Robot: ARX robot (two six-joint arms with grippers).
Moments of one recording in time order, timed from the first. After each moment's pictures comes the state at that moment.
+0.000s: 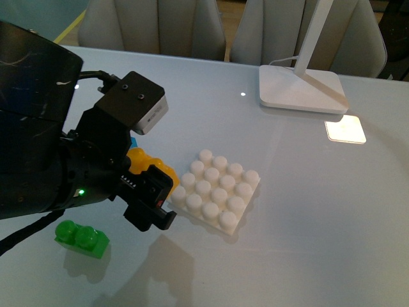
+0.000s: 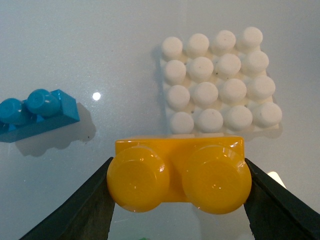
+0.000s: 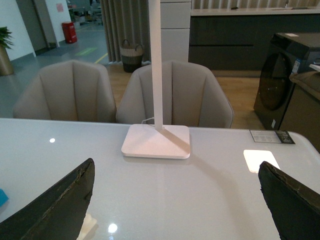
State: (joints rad) left arm -0.45 1.93 0.64 0.50 0.10 0.19; right arm 0.00 0.01 0.01 0.00 0.00 0.00
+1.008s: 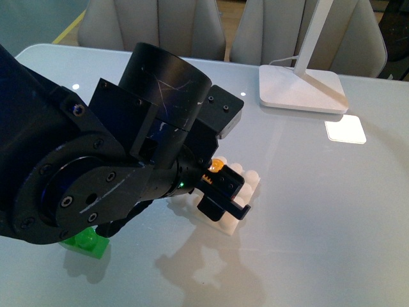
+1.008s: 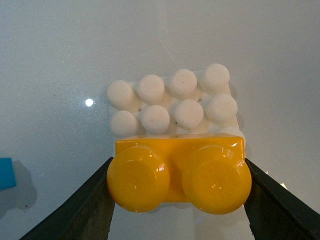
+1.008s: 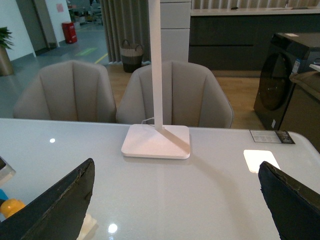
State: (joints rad) left arm -0.60 2.18 0.91 0.47 0.02 0.13; right arm 0.00 0.01 0.01 0.00 0.00 0.00
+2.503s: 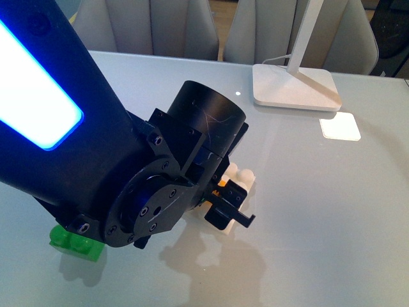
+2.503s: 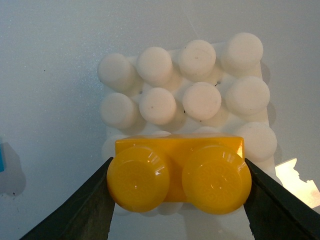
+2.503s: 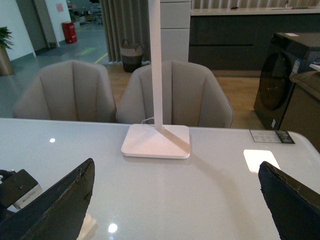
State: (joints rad) left arm -0.67 2.31 1.04 0.36 -0.15 0.06; right arm 0.00 0.01 0.01 0.00 0.00 0.00
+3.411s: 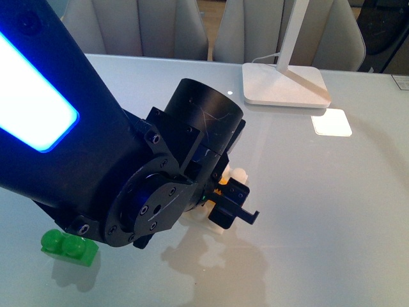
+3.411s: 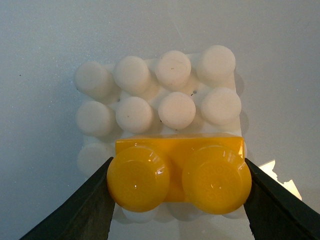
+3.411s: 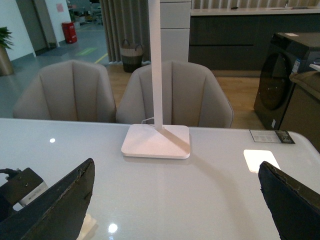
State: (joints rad) left arm -0.68 2.32 1.07 0.35 -0.10 0.01; right arm 0.00 0.01 0.01 0.00 0.00 0.00
